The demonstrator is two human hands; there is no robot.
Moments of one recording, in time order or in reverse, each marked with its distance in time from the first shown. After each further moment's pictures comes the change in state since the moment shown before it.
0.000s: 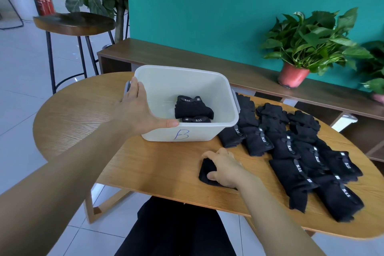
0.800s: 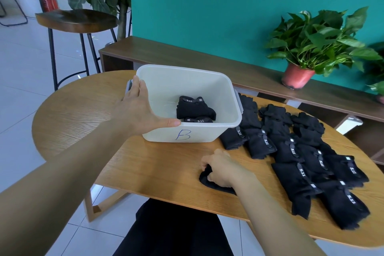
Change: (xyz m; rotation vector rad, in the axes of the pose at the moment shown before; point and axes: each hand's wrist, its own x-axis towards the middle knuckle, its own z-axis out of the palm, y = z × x) left_hand 0.004 0.003 0.000 0.002 0.003 0.012; right_hand 0.011 -0.011 -0.005 -0.092 -0.040 -0.031
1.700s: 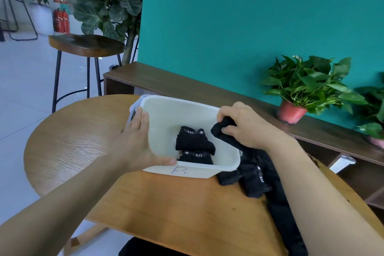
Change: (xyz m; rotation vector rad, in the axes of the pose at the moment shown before) left_hand 0.007 -0.016 0.012 -0.022 0.083 0.094; right_hand -0.025 -0.013 -0.181 -0.055 0.459 -0.271
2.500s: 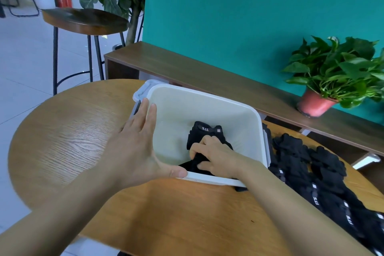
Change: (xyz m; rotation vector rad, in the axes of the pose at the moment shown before) left_hand 0.001 -0.005 0.002 -0.048 -0.023 0.051; right_hand 0.062 0.011 0.139 -0.004 -0.376 -0.170
